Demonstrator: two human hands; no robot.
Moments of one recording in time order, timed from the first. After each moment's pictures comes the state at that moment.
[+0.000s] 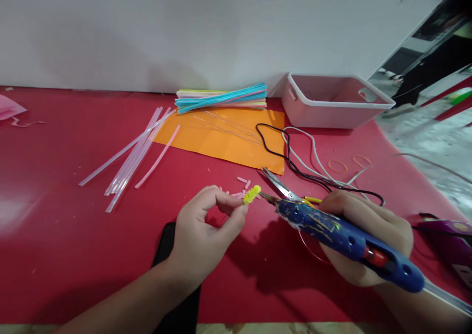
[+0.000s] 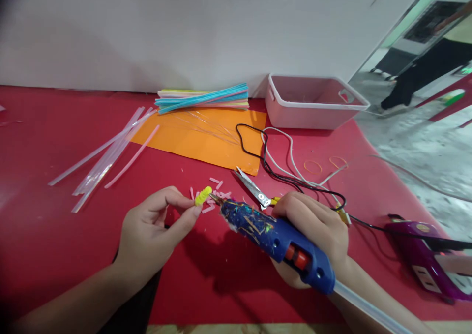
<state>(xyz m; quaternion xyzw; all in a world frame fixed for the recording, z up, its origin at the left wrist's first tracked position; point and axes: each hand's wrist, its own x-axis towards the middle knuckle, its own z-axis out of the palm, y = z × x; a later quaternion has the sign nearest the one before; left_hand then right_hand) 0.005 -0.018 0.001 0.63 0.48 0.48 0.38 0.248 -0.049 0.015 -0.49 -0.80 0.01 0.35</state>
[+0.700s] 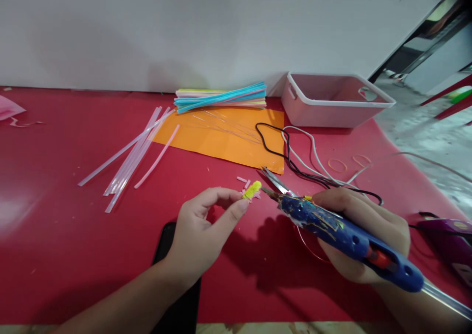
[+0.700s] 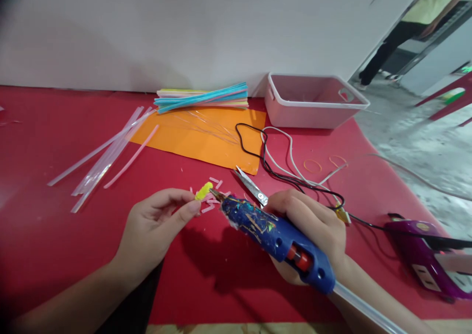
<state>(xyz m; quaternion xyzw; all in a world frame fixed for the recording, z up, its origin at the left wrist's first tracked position) 0.003 -0.016 -0.002 0.52 0.50 0.46 0.52 0.247 -0.047 0.014 -0.48 -0.80 0.03 0.37</state>
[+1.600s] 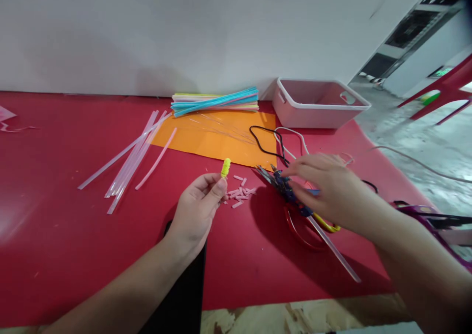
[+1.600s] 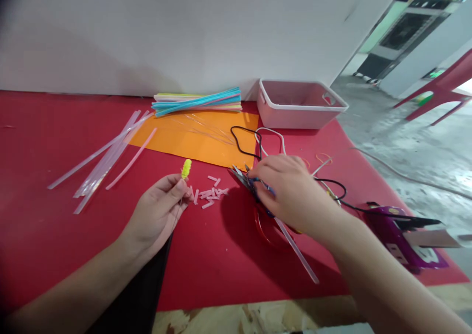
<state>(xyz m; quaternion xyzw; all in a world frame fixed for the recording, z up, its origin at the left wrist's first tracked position) 0.004 0.003 0.001 0.28 0.42 0.53 0.69 0.250 -0.004 0.039 -0.51 -0.85 -0.02 0.13</state>
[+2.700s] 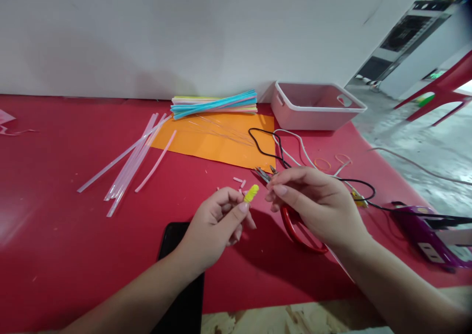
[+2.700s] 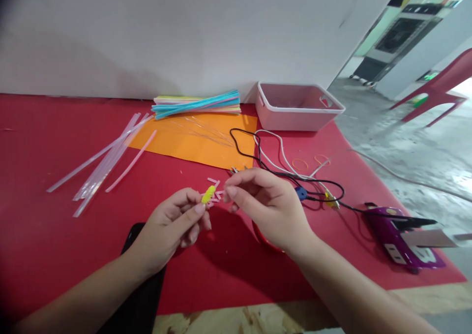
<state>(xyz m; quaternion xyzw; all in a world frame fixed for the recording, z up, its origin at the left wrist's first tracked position) 0.008 -0.016 0.004 0.41 0.37 0.37 0.74 0.195 -0.024 0.030 -0.46 -0.56 0.45 0.53</state>
